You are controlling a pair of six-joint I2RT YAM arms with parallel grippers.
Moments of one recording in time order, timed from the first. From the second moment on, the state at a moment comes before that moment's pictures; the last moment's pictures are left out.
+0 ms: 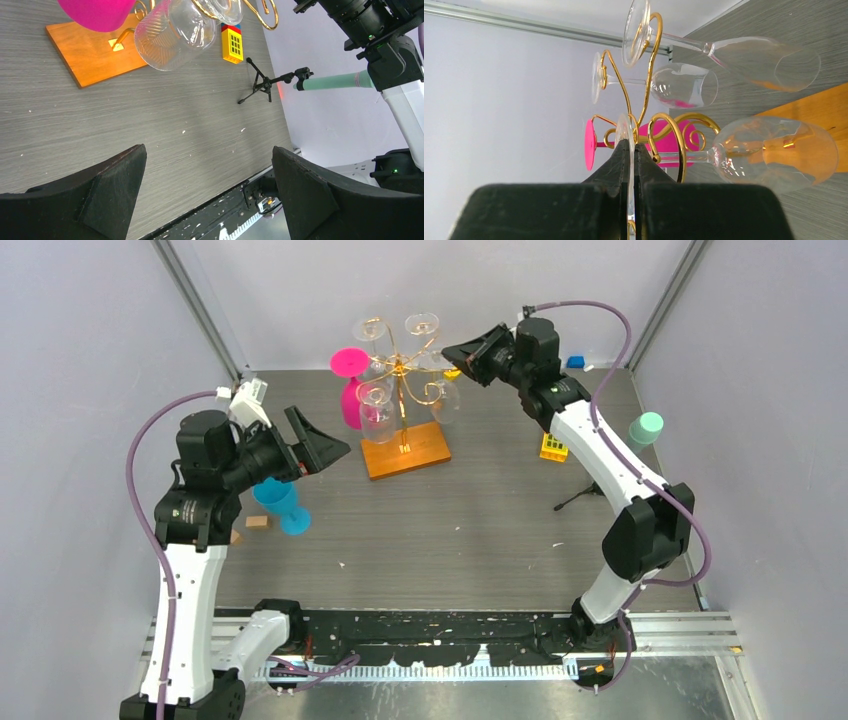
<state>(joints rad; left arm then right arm) -0.07 0.91 1.33 -0.81 0.56 -0.55 0.39 1.68 1.63 -0.13 -0.25 1.18</state>
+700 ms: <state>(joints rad) -0.07 0.88 1.33 -0.84 0.53 -0.54 0.40 1.72 1.68 -0.04 -0.18 1.15</state>
